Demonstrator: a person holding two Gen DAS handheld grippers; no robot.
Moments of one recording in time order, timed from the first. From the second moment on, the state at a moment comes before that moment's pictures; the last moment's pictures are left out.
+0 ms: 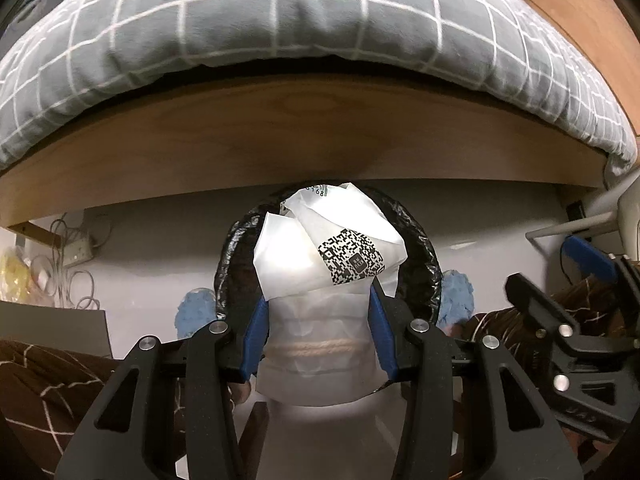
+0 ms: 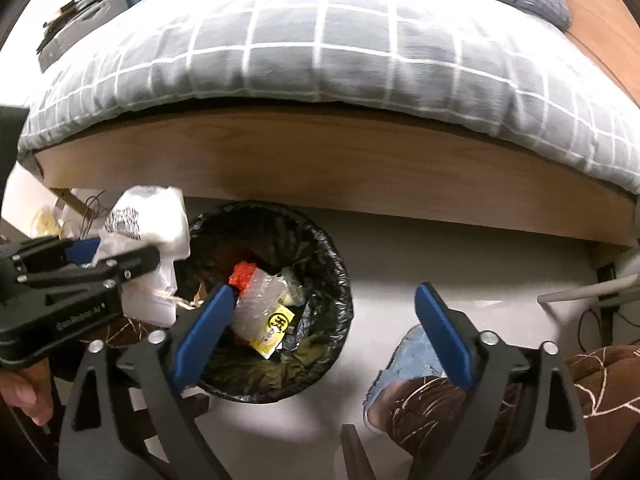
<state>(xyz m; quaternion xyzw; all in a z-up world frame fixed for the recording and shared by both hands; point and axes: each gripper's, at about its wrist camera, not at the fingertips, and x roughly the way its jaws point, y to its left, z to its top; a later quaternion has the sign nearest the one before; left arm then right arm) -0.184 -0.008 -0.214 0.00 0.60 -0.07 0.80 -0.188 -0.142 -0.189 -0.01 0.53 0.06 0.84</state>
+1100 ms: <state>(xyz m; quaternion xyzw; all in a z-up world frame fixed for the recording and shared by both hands) -0.179 0.014 -0.135 -0.02 0.49 -0.02 0.87 -0.164 -0.169 -0.112 0.01 0.42 0.01 0.91</state>
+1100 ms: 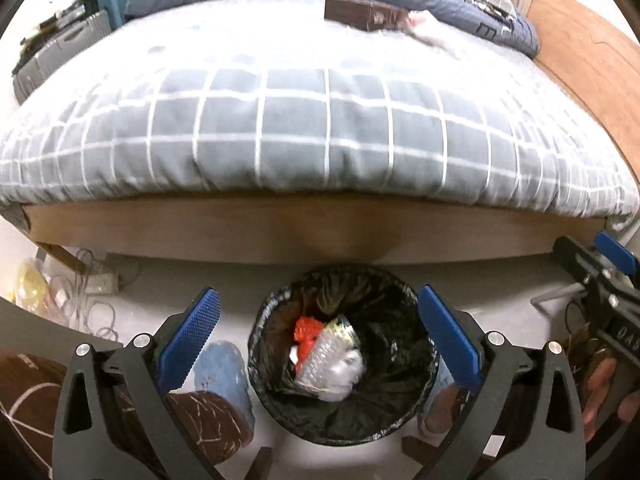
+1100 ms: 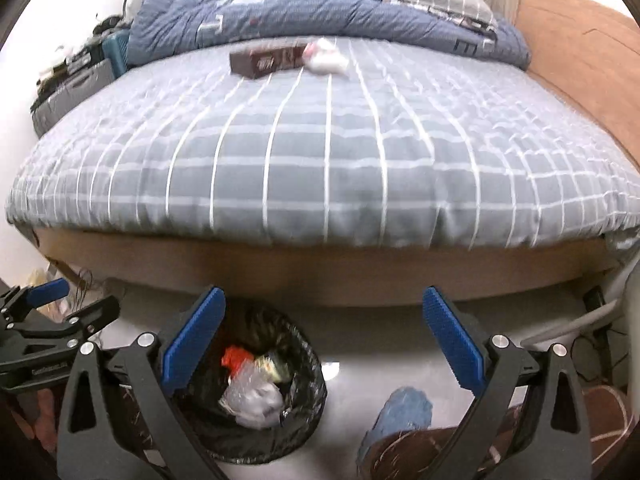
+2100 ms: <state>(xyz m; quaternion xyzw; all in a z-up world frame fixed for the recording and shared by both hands) -0.064 0.012 -0.033 -0.01 0.38 -0.01 0.92 -0.045 -0.168 -0.006 0.00 0.28 0.01 0.96</state>
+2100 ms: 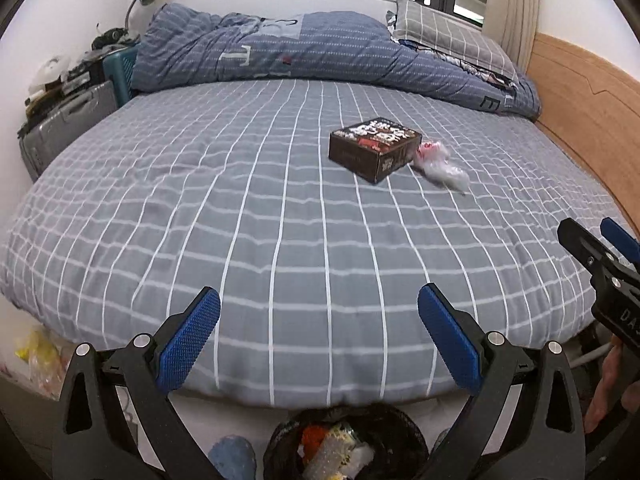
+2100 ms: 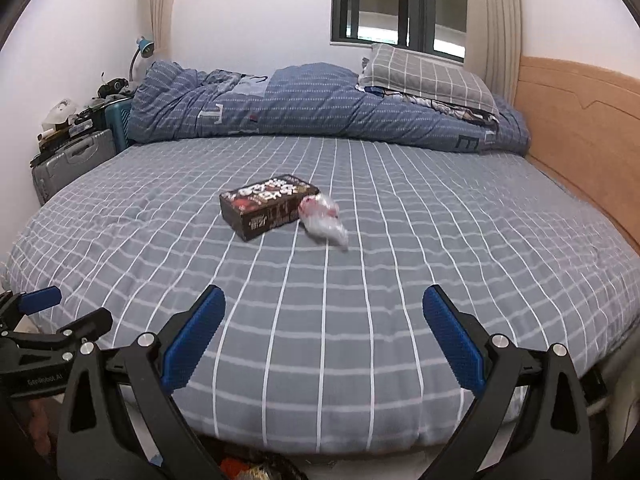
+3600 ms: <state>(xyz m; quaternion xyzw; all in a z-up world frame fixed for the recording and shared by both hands) 0.219 -0.024 -0.063 0.05 0.42 -0.15 0.90 0.198 -0.178 -0.069 -0.02 0.38 0.04 0.92</state>
